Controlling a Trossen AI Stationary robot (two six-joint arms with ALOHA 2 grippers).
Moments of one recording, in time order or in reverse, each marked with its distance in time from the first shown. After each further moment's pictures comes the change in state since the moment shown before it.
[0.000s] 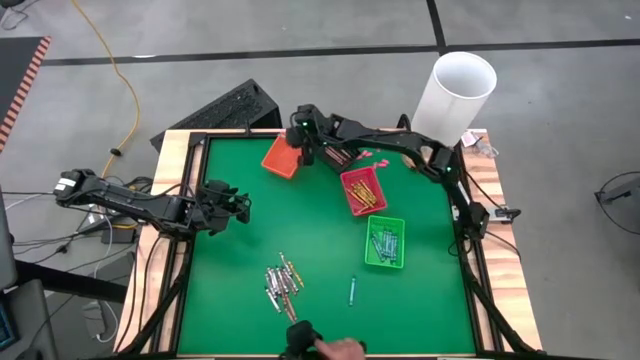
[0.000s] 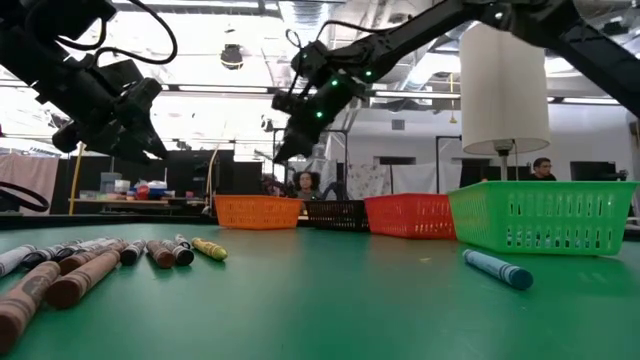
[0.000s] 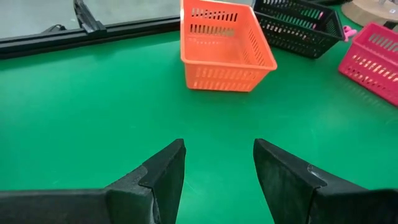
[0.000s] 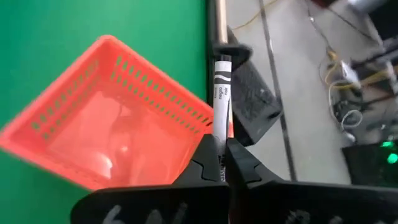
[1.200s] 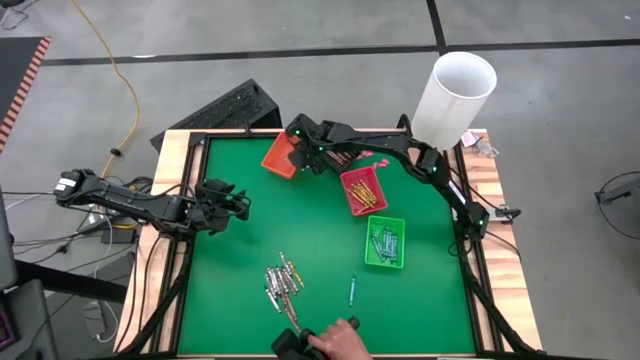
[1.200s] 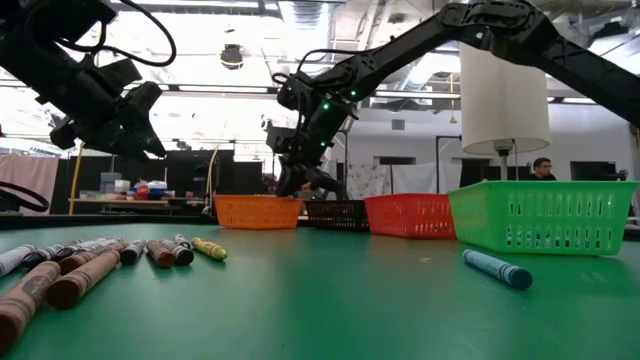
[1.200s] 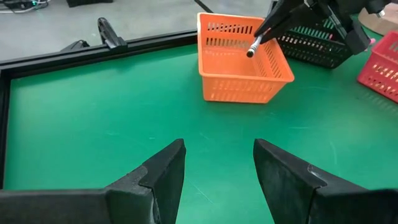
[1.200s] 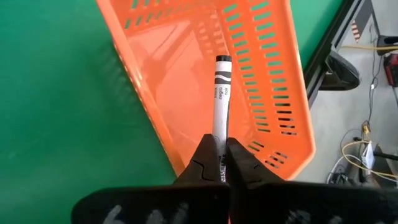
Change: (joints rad) left arm 0.002 0.000 0.000 -0.024 -0.070 0.011; right arm 0.003 0.131 0.107 -0.209 -0.083 -0.549
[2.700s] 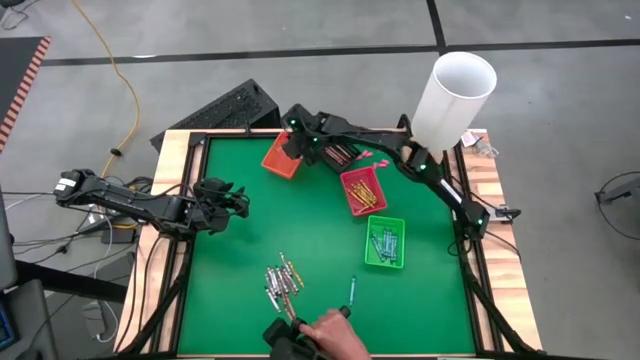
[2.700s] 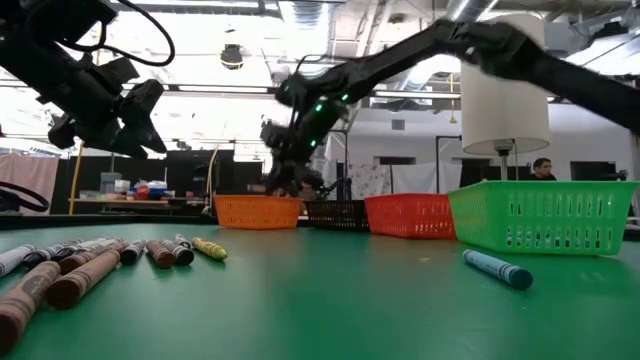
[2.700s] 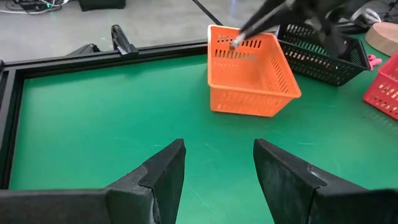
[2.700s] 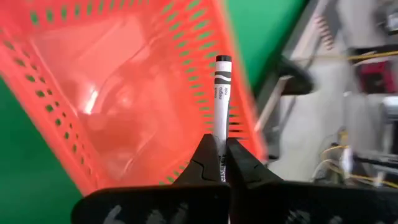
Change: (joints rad) left arm 0.000 0.000 0.000 0.001 -0.049 -0.046; right arm -0.036 0.129 0.233 -0.042 -0.040 -0.032
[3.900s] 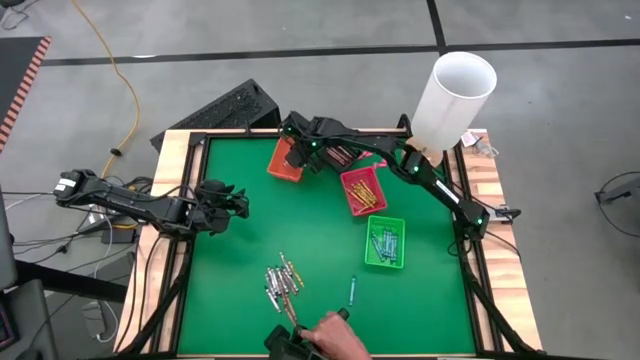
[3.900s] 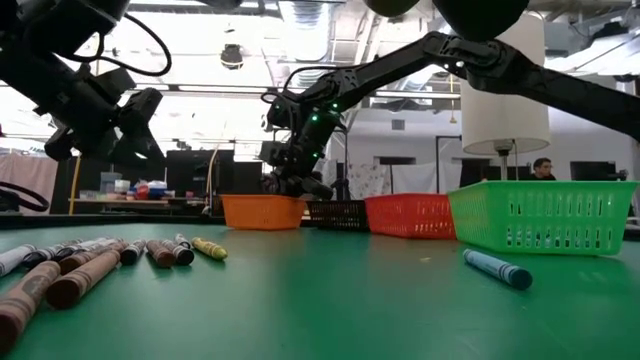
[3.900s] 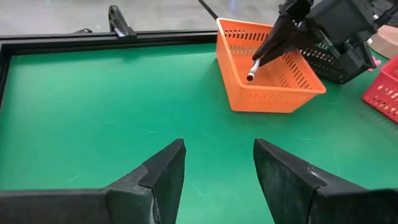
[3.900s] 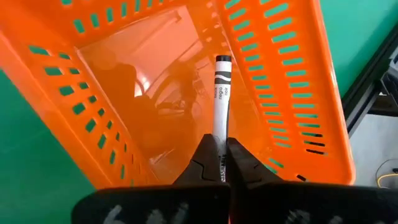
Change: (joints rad) left arm 0.004 0.000 -0.052 0.056 0.022 -0.060; right arm 0.012 0.082 0.105 -0.214 -0.056 -0.054
